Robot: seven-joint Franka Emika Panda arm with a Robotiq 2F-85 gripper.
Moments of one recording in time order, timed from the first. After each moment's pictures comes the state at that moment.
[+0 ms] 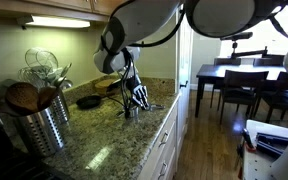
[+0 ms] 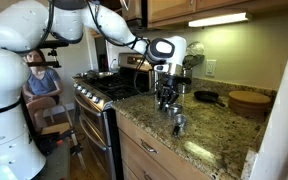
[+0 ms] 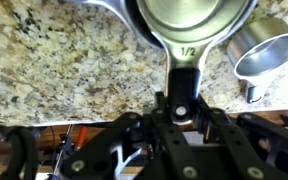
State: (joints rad) arm 0.87 0.91 -1.07 -1.70 0.60 1.79 2.60
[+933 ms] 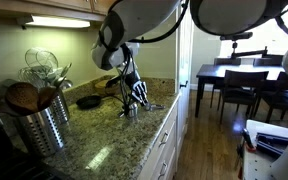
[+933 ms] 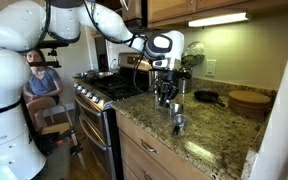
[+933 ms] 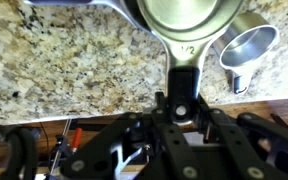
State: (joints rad) arm 0.93 0.91 -1.14 -1.72 0.60 1.79 2.60
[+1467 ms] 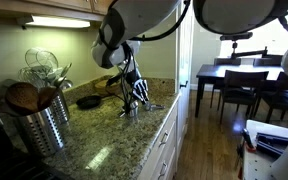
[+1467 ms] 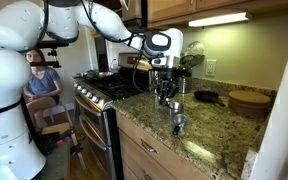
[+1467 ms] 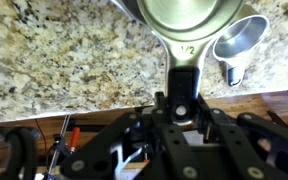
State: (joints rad) arm 0.97 0.91 -1.19 -1.75 0.60 1.79 2.60
